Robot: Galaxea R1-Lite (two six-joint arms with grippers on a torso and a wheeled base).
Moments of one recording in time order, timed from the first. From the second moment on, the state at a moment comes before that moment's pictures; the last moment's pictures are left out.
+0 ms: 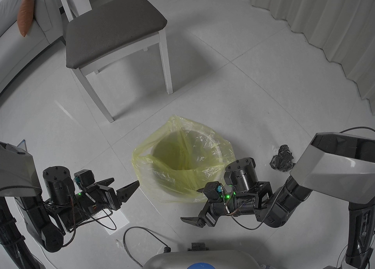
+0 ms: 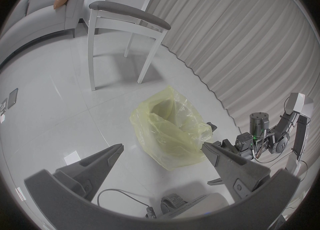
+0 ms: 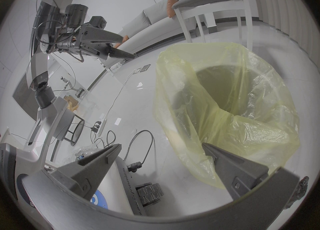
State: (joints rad) left arm -0.28 1.97 -0.11 -1.55 -0.24 -0.29; right arm 0.68 2.30 -0.90 -0.79 0.33 -0.26
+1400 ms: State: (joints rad) left arm -0.29 1.95 -0.08 -1.55 -0.24 -0.31; right arm 0.77 2.22 -0.77 -0.83 0.33 -0.26
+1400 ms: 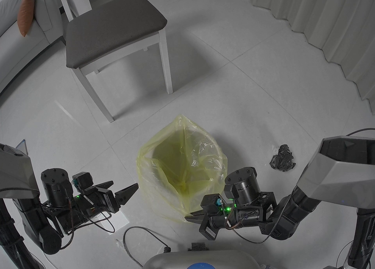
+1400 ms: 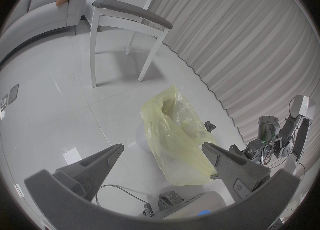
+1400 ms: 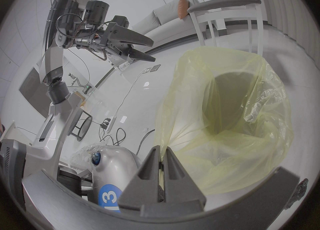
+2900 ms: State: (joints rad) left arm -0.28 1.99 -0.16 -1.55 -0.24 -0.31; right arm 0.68 2.30 -0.80 -0.89 0.32 -0.26
